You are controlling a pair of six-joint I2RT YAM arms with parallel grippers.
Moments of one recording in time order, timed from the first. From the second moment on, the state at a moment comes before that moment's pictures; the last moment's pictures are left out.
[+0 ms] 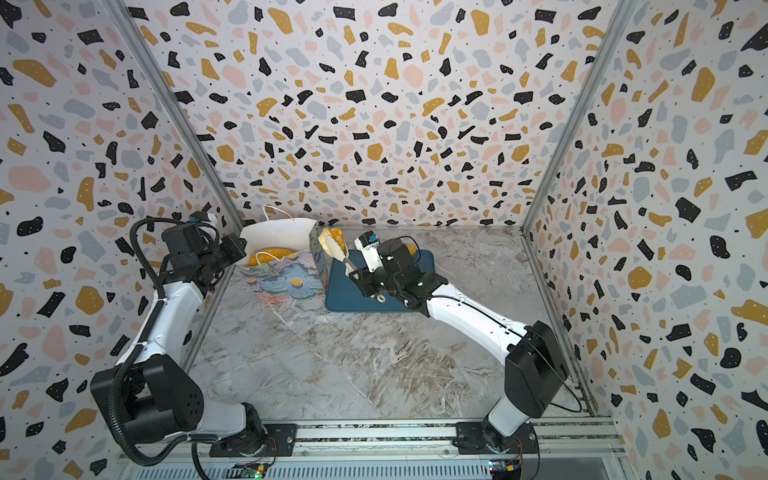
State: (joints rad) left arm 0.29 1.41 1.21 -0.27 0.38 -0.33; right arm 0.78 1.59 1.34 -0.19 -0.24 0.27
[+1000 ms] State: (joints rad) left arm 0.29 1.41 1.21 -0.27 0.38 -0.33; right arm 0.88 1.76 1.68 -0.19 -0.34 0.24
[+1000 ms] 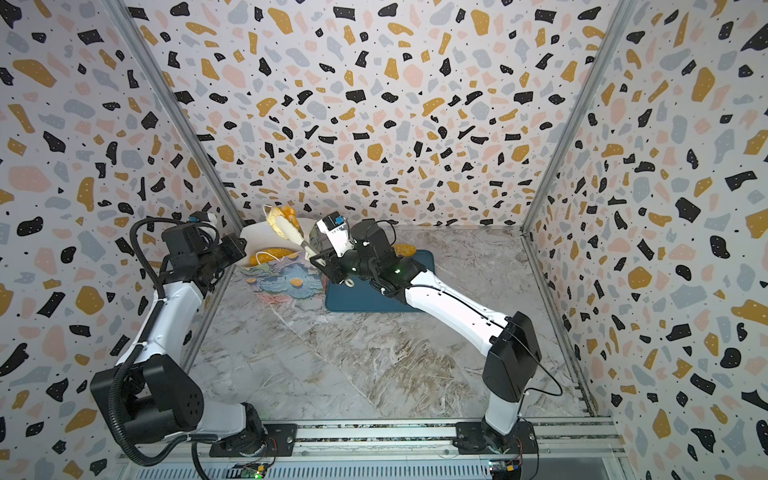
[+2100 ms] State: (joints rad) left arm 0.29 1.41 1.21 -0.27 0.38 -0.33; right arm 0.89 2.05 2.09 -0.43 -0.32 0.21
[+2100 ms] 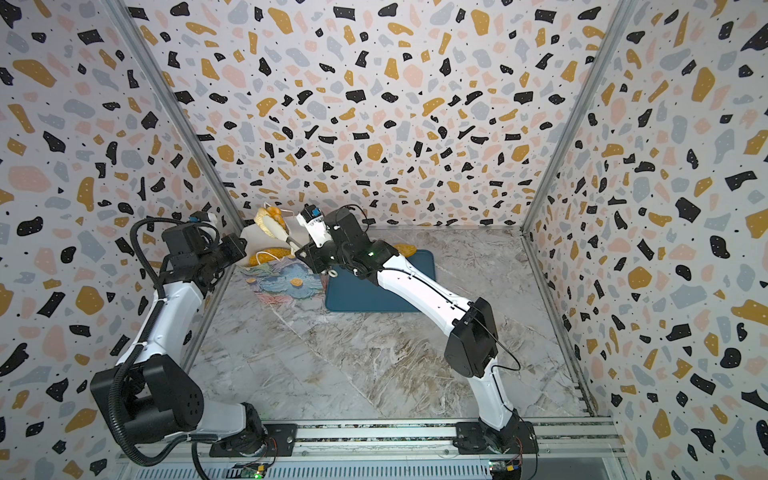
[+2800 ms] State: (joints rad) left arm 0.29 1.41 1.21 -0.27 0.38 -0.33; right arm 0.90 2.05 2.09 -0.52 -0.19 0.18
